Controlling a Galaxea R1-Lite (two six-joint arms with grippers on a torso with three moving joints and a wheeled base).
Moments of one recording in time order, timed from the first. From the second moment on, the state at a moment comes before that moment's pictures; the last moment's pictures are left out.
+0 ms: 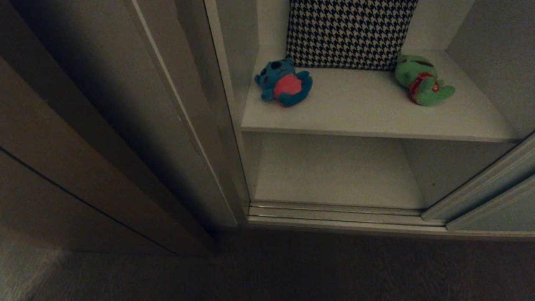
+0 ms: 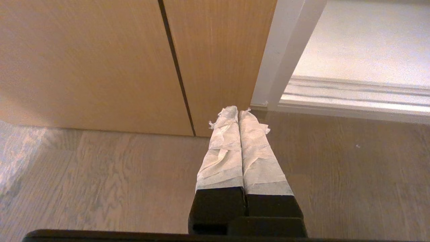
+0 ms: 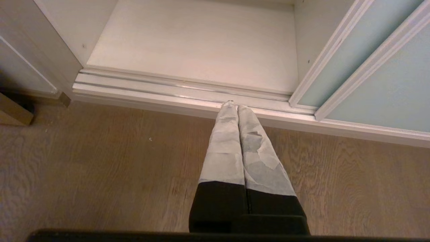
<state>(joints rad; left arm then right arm) -0.01 0.00 0.00 -0.01 0.00 0.00 0.00 0.00 0.00 0.00 0.01 -0.03</state>
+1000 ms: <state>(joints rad) -0.01 0.00 0.00 0.00 0.00 0.00 0.00 0.00 0.00 0.00 0.01 -0.03</state>
